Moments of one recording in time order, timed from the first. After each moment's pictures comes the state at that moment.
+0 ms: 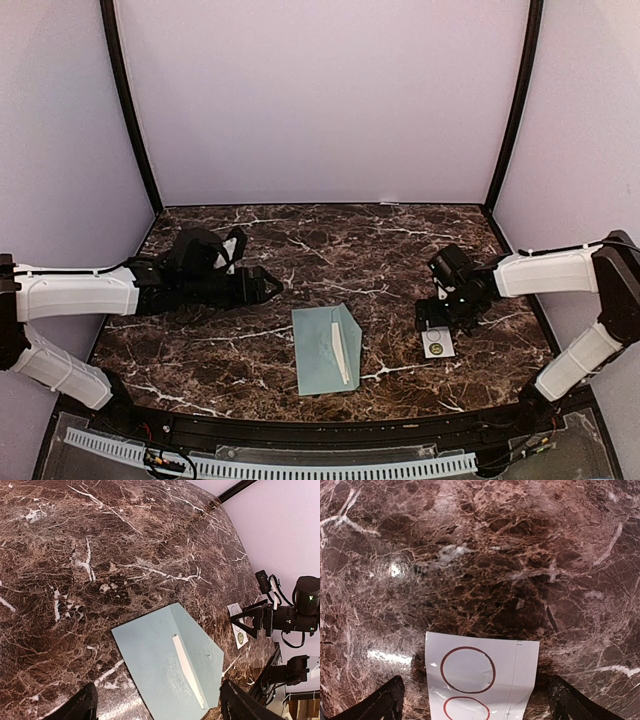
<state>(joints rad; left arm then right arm) -0.74 1.31 0.73 -0.05 0.13 -0.73 0.58 1.49 0.74 -0.49 0.10 0.53</state>
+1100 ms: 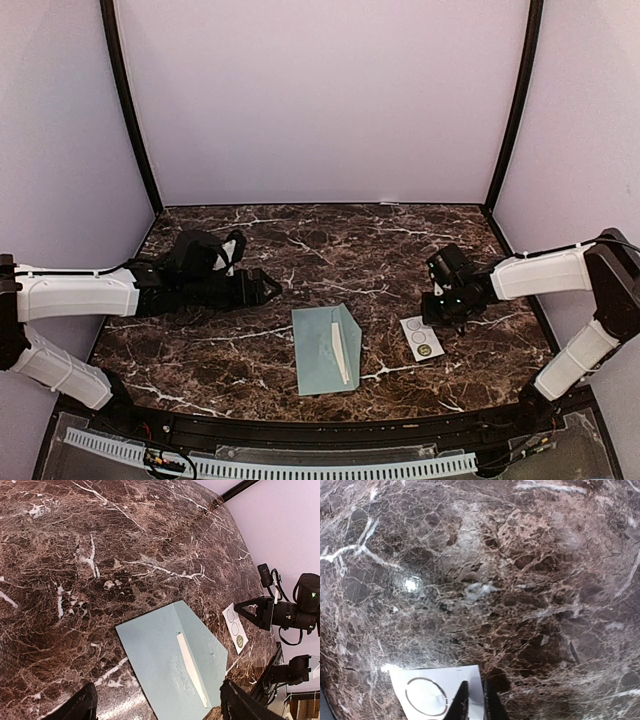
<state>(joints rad) -0.73 1.31 0.72 -0.05 0.13 -0.73 0.58 1.53 0.72 -0.33 0.08 0.57</state>
